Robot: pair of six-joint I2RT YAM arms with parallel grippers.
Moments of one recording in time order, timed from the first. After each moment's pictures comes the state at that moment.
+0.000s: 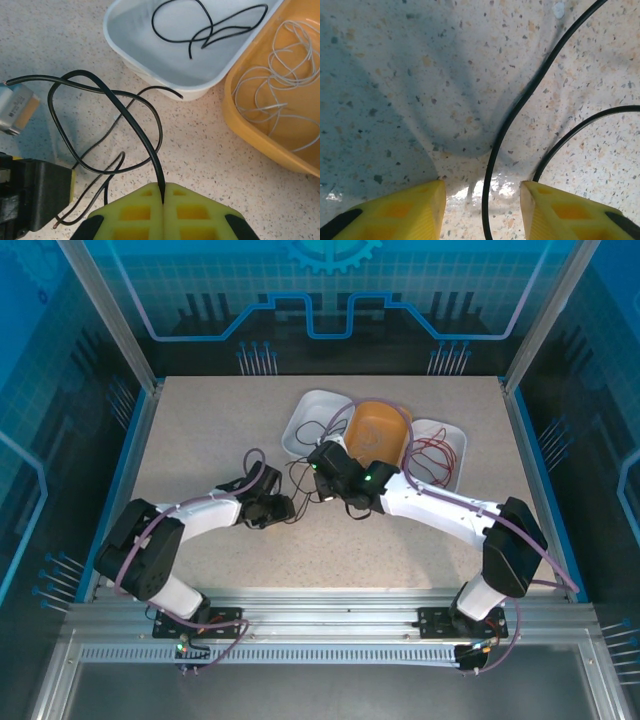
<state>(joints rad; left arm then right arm) -0.46 1.55 0.73 -0.31 0.11 -0.77 0.90 1.60 1.27 -0.58 0.39 0.49</state>
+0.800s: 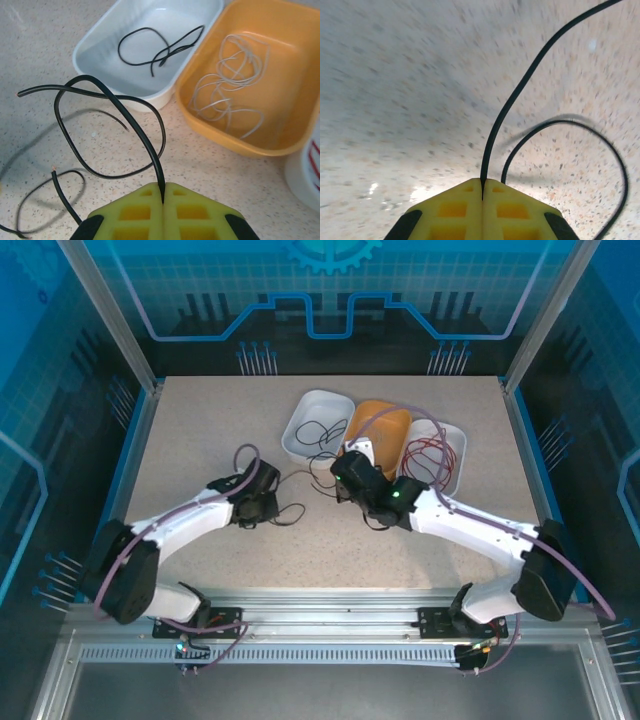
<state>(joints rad) -0.47 1.35 0.80 -0.59 -0.13 -0.76 0.90 1.37 1.08 -0.52 0.52 0.57</state>
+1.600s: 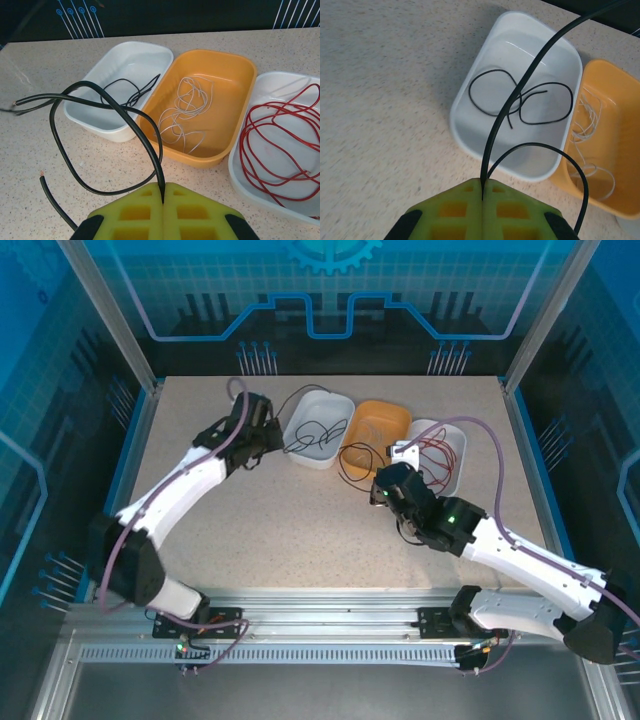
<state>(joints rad) -0.39 1.55 1.31 -0.54 -0.12 -0.61 0.90 1.04 0.95 -0.54 0.63 0.57</state>
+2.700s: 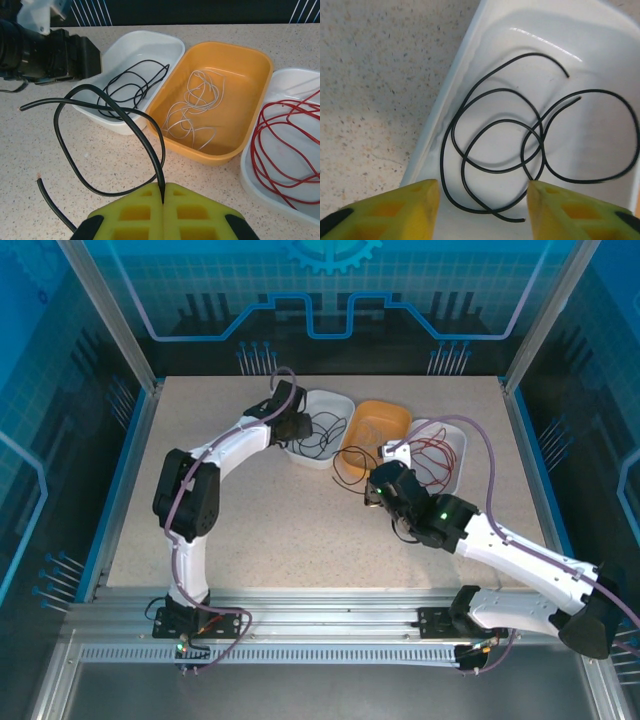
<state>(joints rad) -0.38 2.00 1.60 -0.48 -0.13 -0.51 0.90 1.09 0.97 -0.52 0.59 0.54</state>
